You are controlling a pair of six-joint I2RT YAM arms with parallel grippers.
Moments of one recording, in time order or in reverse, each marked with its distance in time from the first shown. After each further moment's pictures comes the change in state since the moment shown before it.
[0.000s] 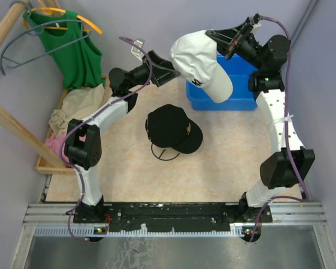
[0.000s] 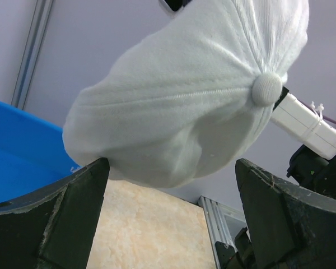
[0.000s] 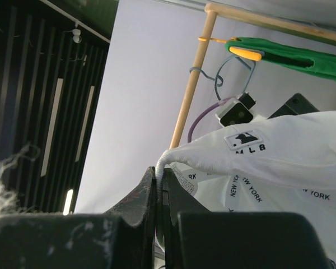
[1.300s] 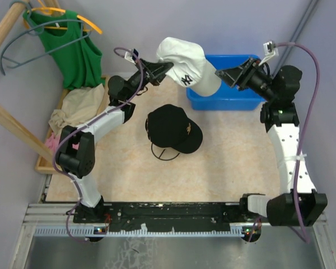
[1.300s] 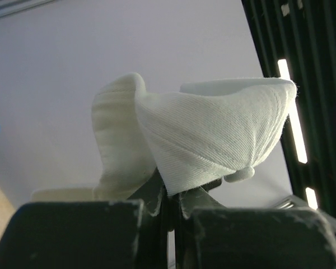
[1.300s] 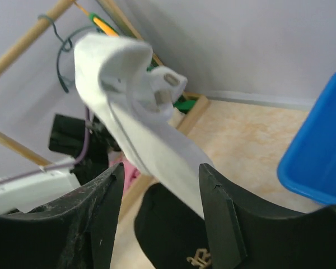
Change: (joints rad) left arm -0.018 -0.120 -0.219 -0.038 -0.339 -0.597; right arm -0.099 -0.347 -0.398 -0.291 0.065 -1.007
